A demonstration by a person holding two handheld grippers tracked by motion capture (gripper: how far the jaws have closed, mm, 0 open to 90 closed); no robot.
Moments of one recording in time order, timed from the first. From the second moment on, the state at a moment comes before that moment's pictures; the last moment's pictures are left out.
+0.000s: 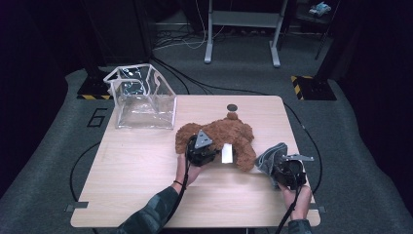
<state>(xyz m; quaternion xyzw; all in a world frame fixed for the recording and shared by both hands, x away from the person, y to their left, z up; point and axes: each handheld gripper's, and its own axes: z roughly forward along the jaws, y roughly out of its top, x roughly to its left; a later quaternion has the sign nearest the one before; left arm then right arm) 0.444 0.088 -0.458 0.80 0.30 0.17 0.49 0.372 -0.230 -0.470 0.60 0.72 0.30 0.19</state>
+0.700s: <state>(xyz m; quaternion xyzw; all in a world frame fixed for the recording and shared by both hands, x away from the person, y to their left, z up) 0.459 0.099 -0.393 0.76 0.31 0.14 0.56 0.373 -0.233 -0.468 0.61 0.71 0.30 0.19</state>
